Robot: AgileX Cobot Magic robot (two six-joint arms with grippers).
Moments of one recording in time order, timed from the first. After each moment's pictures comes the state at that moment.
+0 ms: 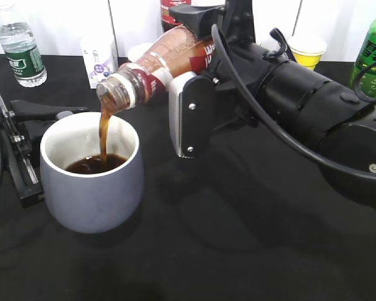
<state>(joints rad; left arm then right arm) -0.19 1.33 -0.36 0.99 -0.96 -0.30 0.80 1.60 -0.72 0.16 -0.85 -1.65</state>
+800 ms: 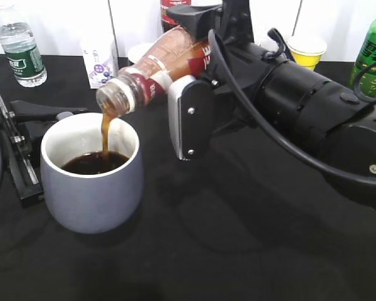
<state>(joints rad) -0.19 1.33 -0.36 0.99 -0.96 -0.30 0.80 1.60 -0.72 0.14 -0.85 -1.67</state>
